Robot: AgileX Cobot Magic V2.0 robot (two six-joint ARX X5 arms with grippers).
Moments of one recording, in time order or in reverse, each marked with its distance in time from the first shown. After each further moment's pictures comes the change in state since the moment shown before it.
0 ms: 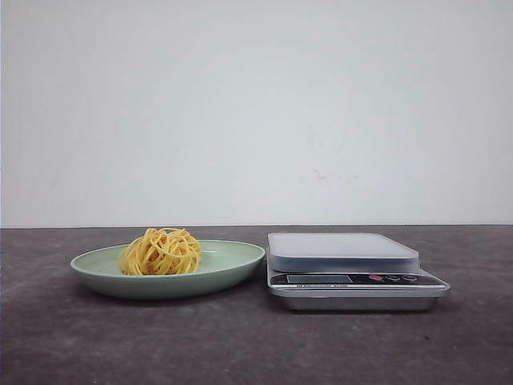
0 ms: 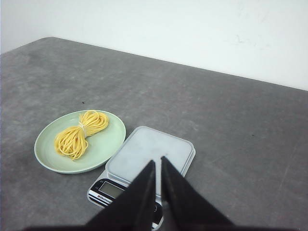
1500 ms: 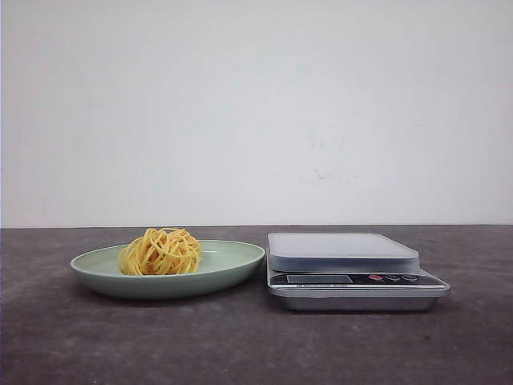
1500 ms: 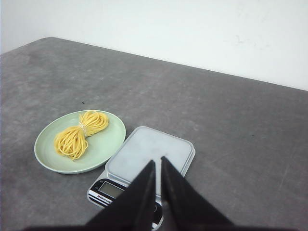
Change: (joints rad) left arm 0.002 0.000 -0.041 -0.023 0.068 0.048; right arm -0.014 -0.007 0.000 0.000 0.001 -0.007
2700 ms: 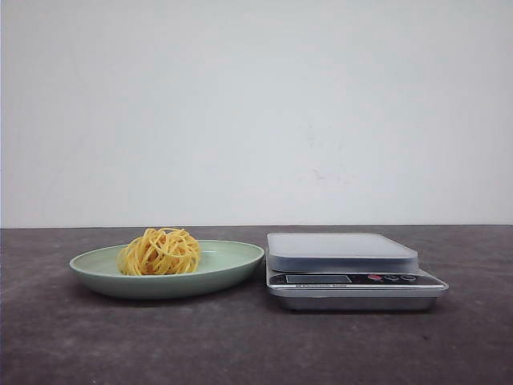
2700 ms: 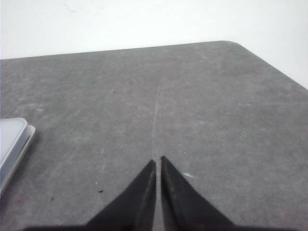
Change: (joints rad) left arm 0.000 0.000 0.000 0.000 0.000 0.000; right arm -0.945 -0.355 -0.791 0.553 -0.374 -0.054
